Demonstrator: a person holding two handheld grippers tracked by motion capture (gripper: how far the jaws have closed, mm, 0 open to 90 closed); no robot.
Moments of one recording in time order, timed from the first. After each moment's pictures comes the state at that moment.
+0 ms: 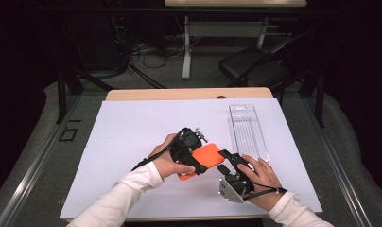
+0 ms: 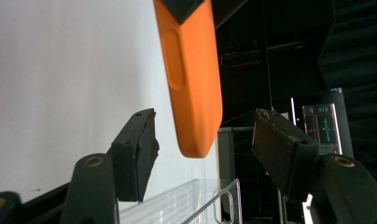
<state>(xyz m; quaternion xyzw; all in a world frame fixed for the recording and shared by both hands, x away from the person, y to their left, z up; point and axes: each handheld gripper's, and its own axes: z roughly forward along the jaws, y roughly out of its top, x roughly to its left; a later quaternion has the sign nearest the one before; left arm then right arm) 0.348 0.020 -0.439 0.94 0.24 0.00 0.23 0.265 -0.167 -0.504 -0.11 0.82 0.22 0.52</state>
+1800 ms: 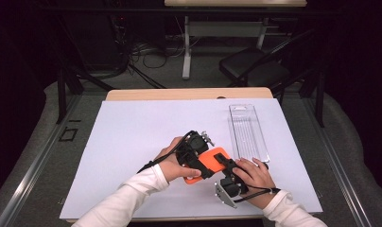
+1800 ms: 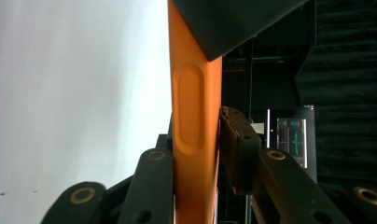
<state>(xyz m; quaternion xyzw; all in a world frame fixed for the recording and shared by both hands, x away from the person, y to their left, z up) 0.341 0.006 -0.440 0.94 0.23 -0.02 0.24 0.269 -0.159 -0.517 -0.17 0.79 0.18 0.57</state>
